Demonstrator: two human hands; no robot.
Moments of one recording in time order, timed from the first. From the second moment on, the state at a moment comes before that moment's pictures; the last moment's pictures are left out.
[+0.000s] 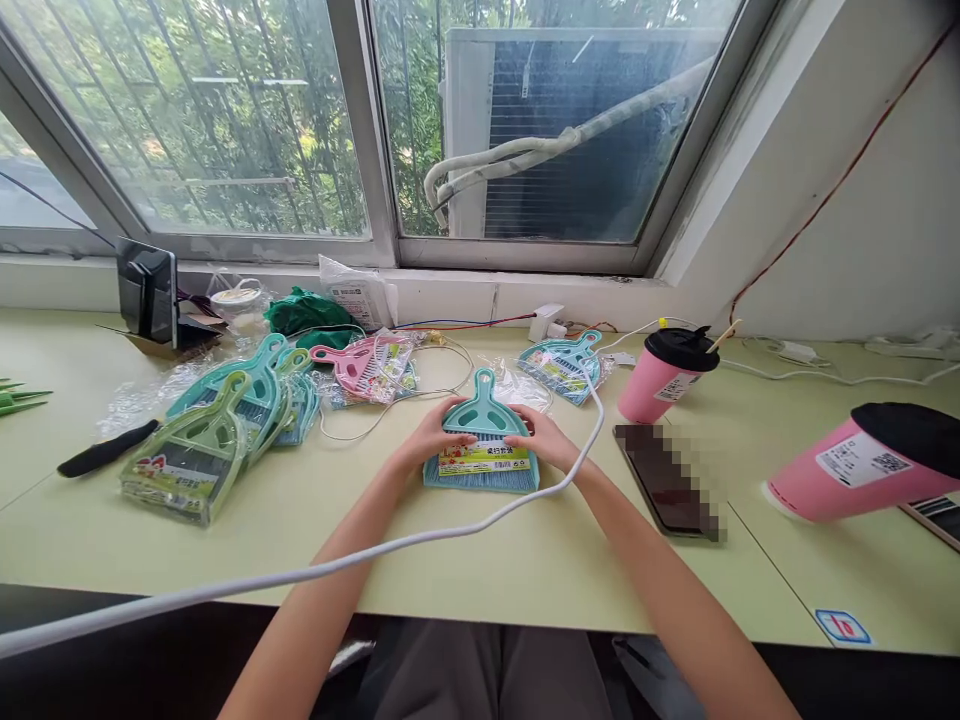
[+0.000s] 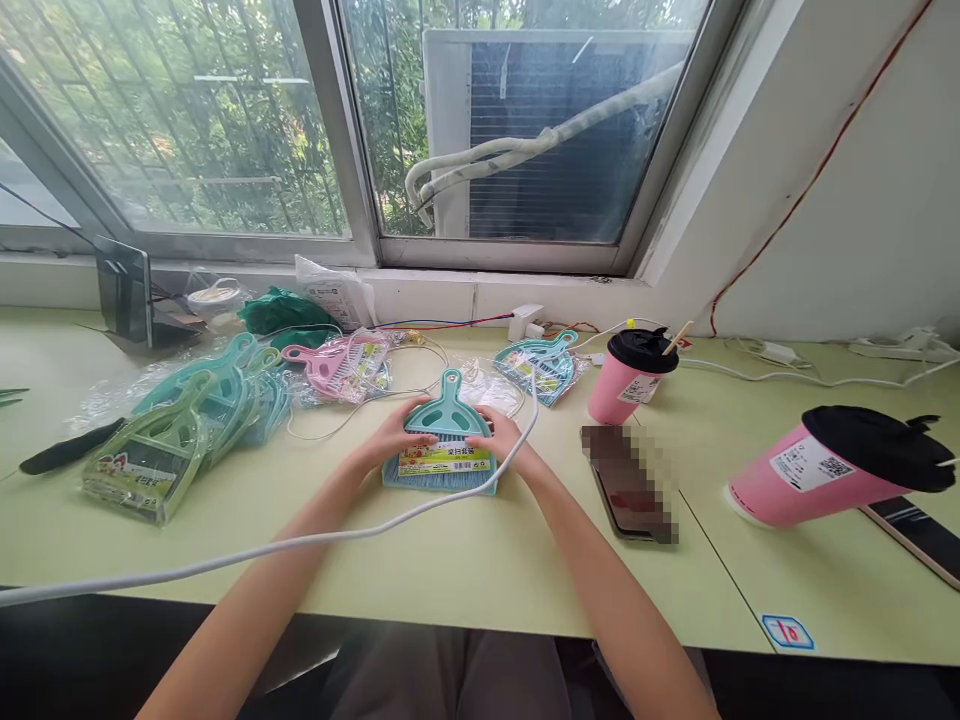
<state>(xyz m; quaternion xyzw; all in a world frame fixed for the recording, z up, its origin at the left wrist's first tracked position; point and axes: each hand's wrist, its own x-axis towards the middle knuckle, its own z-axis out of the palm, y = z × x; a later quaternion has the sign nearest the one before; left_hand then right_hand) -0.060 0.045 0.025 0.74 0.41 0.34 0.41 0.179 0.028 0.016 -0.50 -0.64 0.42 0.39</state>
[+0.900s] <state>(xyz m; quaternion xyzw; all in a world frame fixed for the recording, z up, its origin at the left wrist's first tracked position) -0.034 0.014 0.035 0.74 0.28 0.25 0.56 0.185 0.014 0.045 -0.47 -0.49 0.55 0.49</state>
